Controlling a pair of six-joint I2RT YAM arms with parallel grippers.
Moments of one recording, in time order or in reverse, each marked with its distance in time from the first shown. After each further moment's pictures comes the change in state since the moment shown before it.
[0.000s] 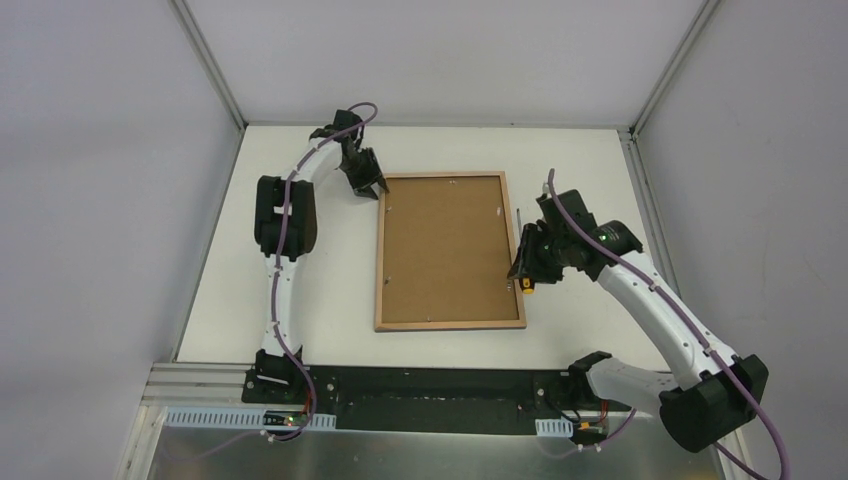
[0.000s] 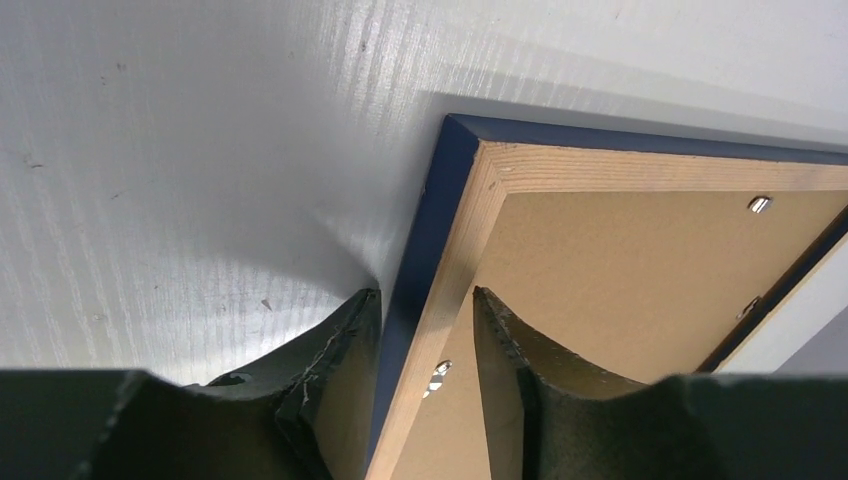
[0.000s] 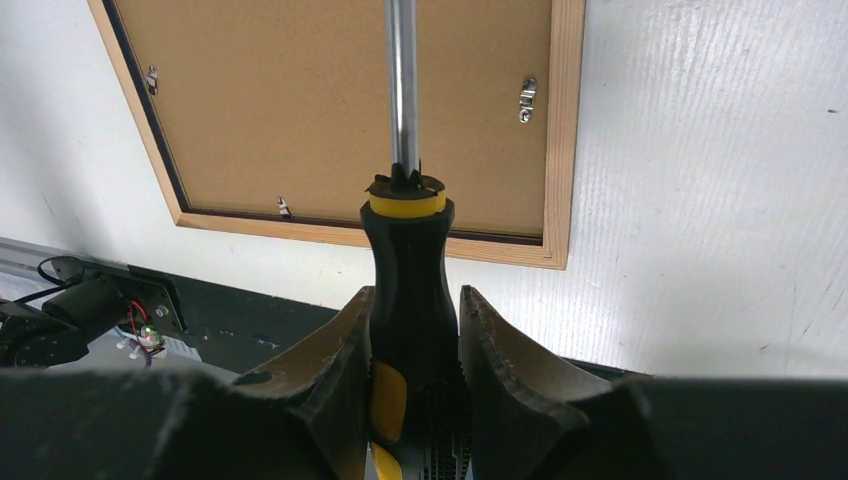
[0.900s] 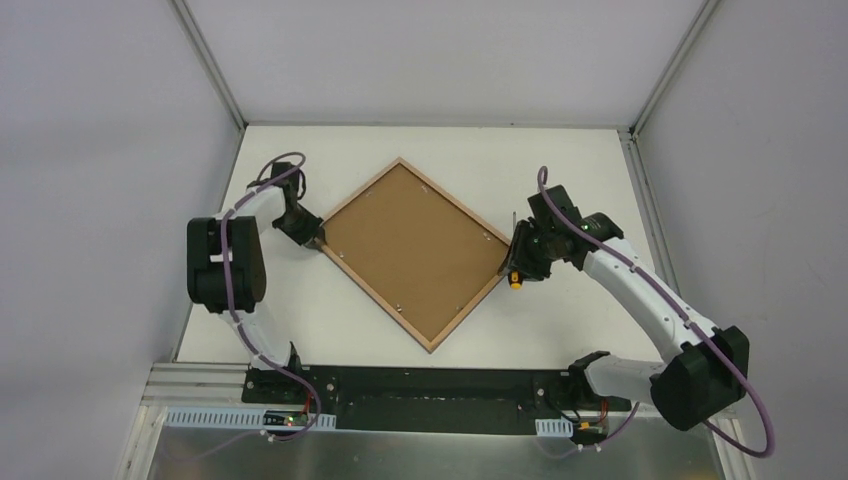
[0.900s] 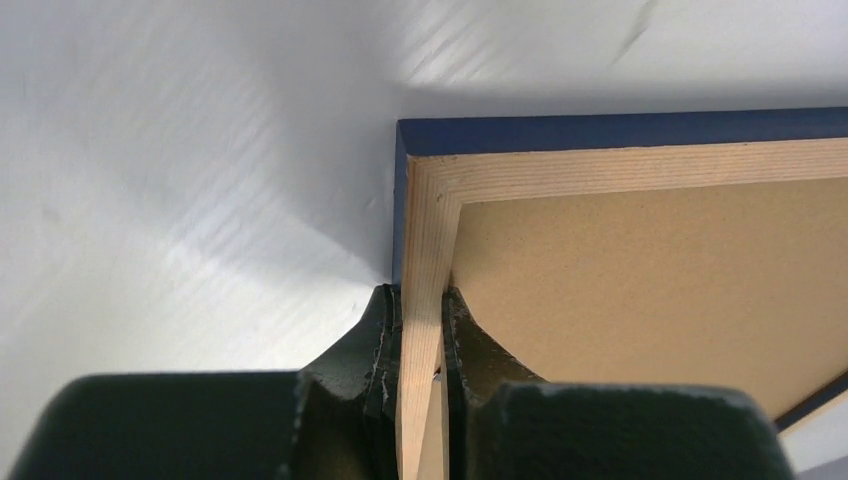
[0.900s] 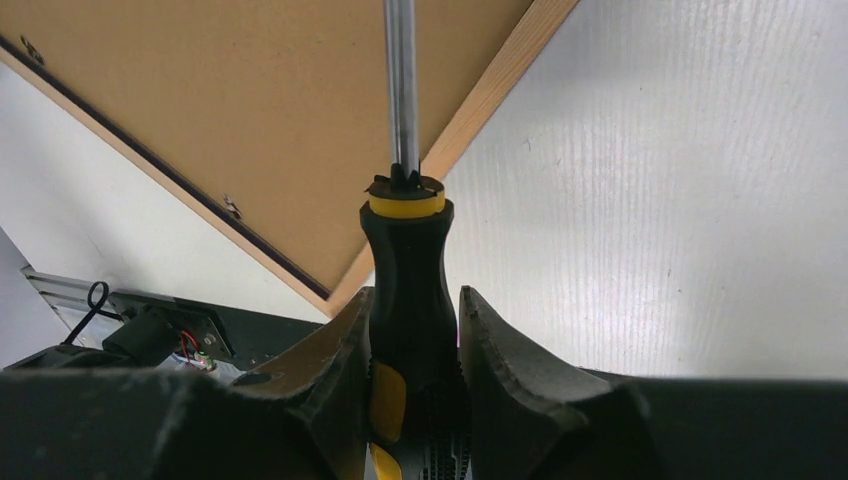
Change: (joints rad) left arm 0.222 -0.536 -0.768 0.046 -0.261 -0.211; right arm 0.000 0.090 -0.012 0.074 -0.018 0.121
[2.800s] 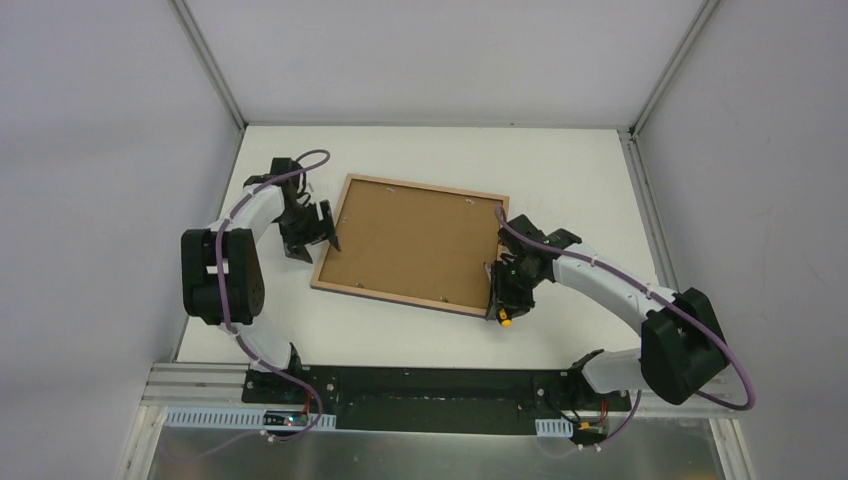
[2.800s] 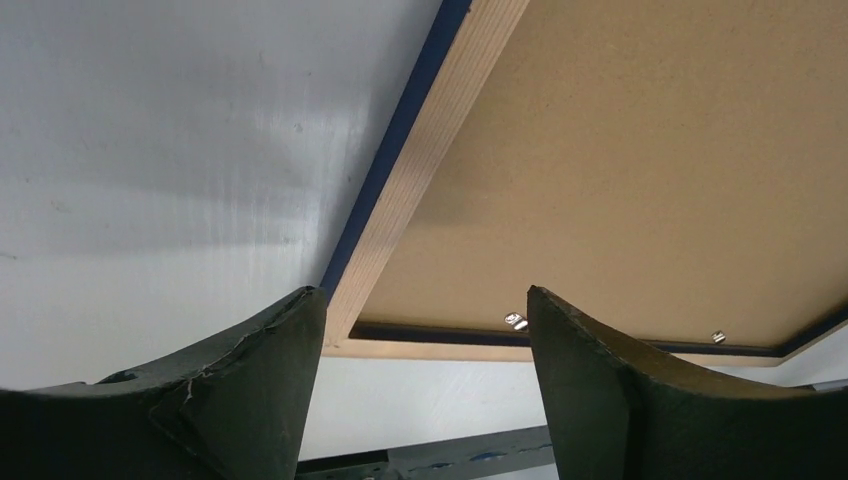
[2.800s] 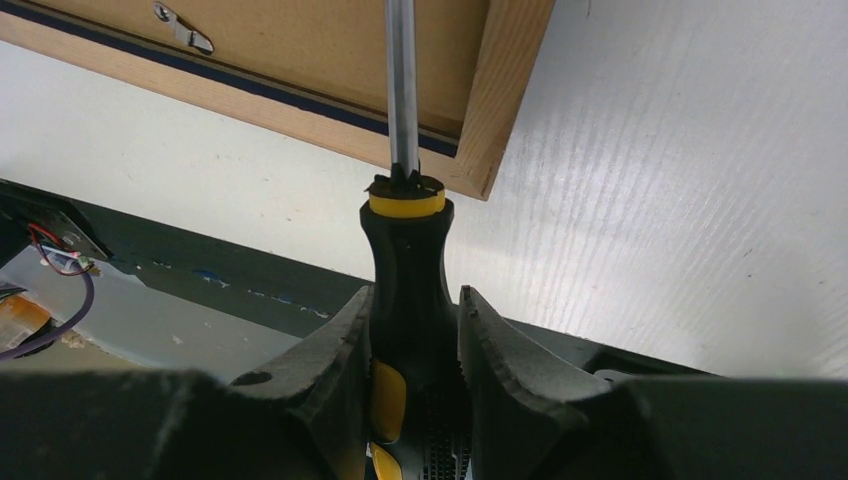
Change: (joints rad) left arm -0.031 -0.164 -0.060 -0.136 0.171 0.480; right arm 0.132 0.159 -0.169 0.043 -0.154 -0.076
